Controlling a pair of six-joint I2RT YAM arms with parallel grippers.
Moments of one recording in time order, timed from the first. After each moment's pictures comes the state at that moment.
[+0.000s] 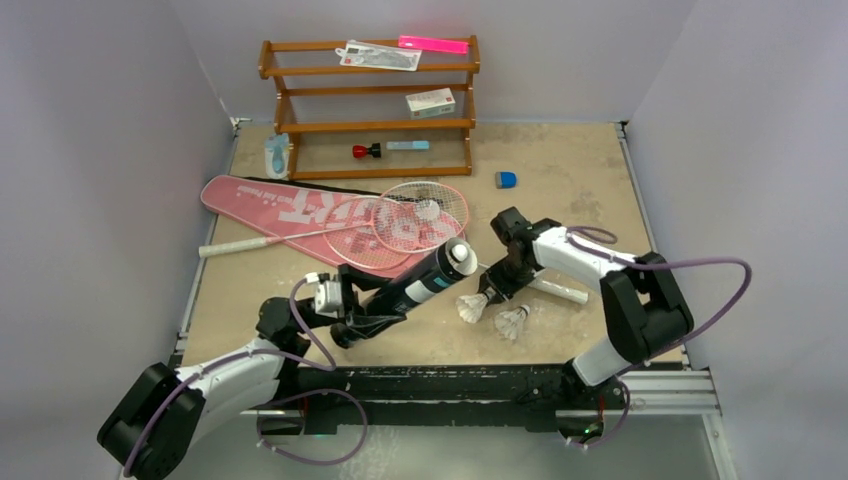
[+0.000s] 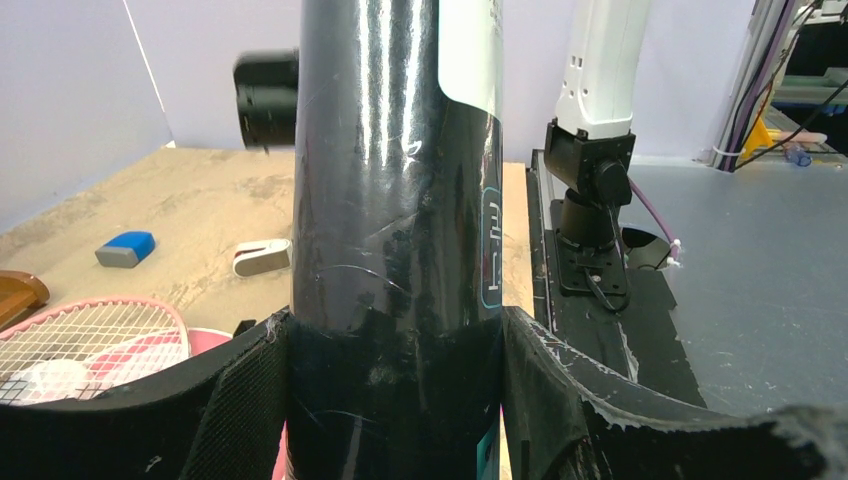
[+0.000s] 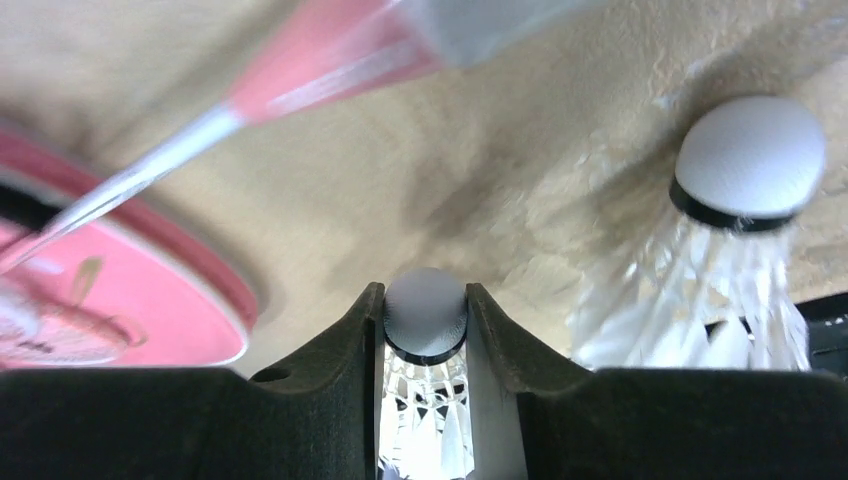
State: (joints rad) left arm -0.58 0.88 0.01 1.27 0.78 -0.25; right arm 0.47 1.58 0.86 -0.78 -0.18 1.45
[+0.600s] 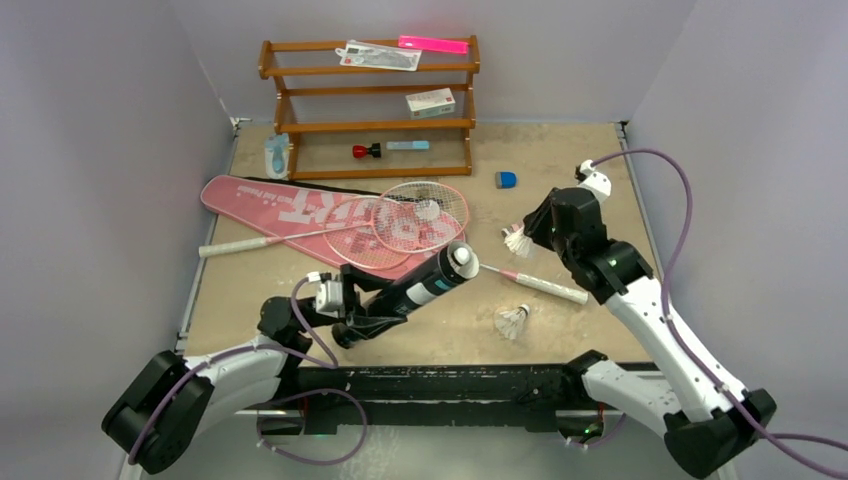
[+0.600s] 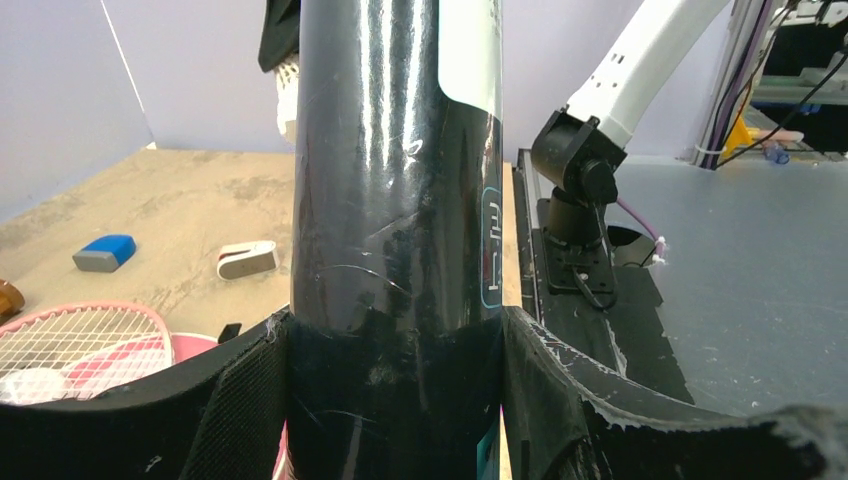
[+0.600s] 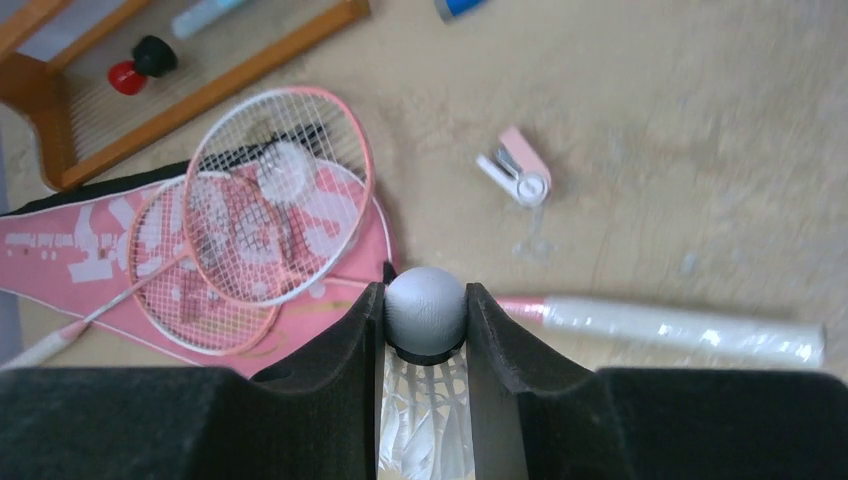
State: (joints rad) left arm -0.58 0.96 0.01 1.35 0.81 -0.26; right arm 0.47 0.99 1.01 -0.70 0.36 0.81
